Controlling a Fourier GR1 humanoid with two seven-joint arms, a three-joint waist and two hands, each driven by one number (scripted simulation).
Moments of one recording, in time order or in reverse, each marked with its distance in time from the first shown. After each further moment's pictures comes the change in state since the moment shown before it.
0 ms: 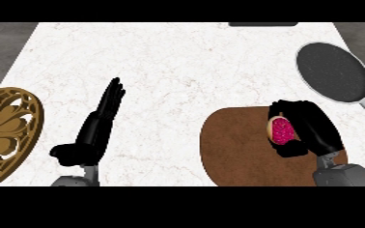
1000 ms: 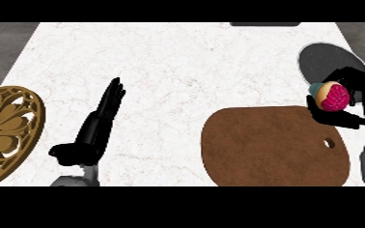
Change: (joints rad) left arm 0.001 -0.009 0.014 -0.002 -0.009 -0.027 0.006; right arm -0.097 0.042 -0.393 -0.036 -0.286 -0.098 0.042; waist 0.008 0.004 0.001
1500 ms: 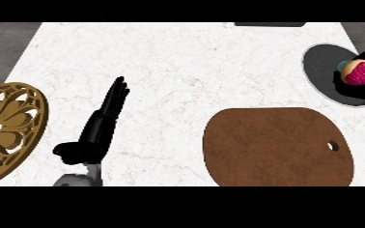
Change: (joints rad) left arm -0.014 -0.018 -0.004 0.009 -0.006 -0.008 -0.003; right arm -0.222 -0.130 -0.162 0.502 0.044 -0.268 -0.247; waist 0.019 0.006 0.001
